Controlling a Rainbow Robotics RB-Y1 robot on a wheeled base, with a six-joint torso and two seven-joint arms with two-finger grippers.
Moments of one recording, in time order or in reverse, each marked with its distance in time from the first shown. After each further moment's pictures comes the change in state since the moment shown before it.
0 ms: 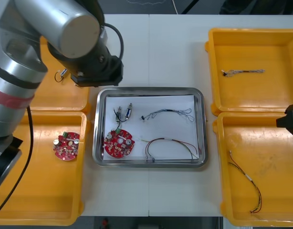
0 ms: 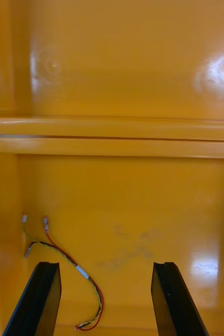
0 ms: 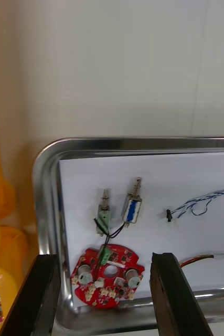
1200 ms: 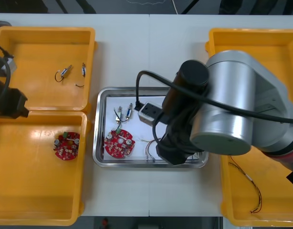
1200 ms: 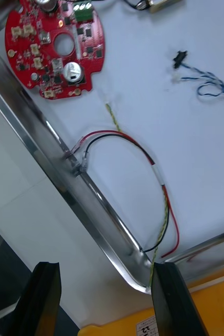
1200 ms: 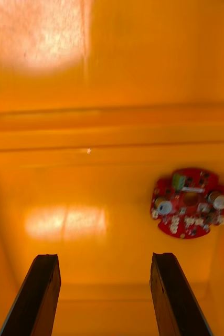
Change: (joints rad) right arm -0.591 0.187 1.028 0.120 0.043 0.000 0.002; left arm 0.506 0.455 0.373 -0.263 0.270 0.002 -0.332
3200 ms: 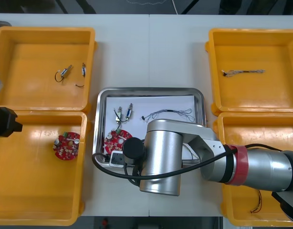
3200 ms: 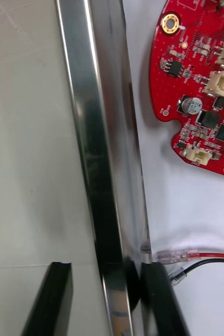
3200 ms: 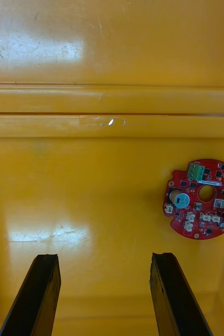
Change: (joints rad) right arm -0.039 0.107 0.443 0.308 0.249 -0.362 0.289; left arm 0.303 0.070 0.113 -0.083 0.059 -0.279 0.000
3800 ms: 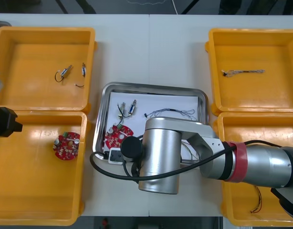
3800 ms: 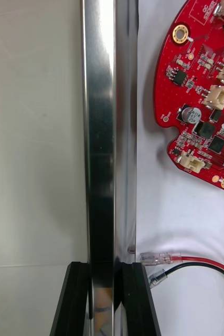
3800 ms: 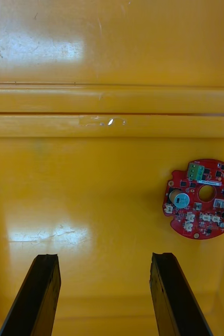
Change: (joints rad) right arm -0.034 0.000 0.006 0.001 0.026 -0.003 0.035; left arm 0.000 0.000 0.000 0.000 0.000 0.000 0.000
